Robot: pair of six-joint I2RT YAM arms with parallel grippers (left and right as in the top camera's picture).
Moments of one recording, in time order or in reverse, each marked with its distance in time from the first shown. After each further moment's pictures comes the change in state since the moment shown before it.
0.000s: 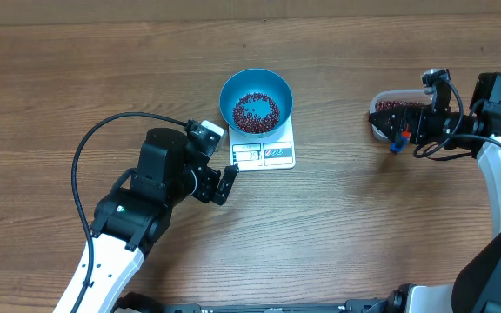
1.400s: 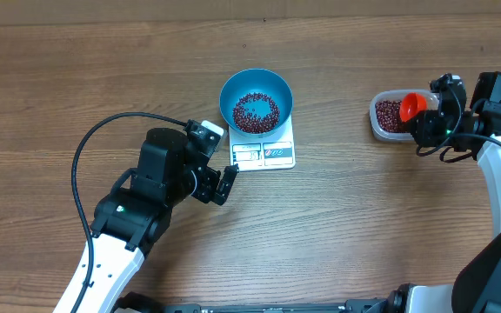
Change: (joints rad) left arm 0.000 0.000 0.000 0.000 0.000 0.000; right arm 0.000 0.000 0.004 0.003 0.499 -0.012
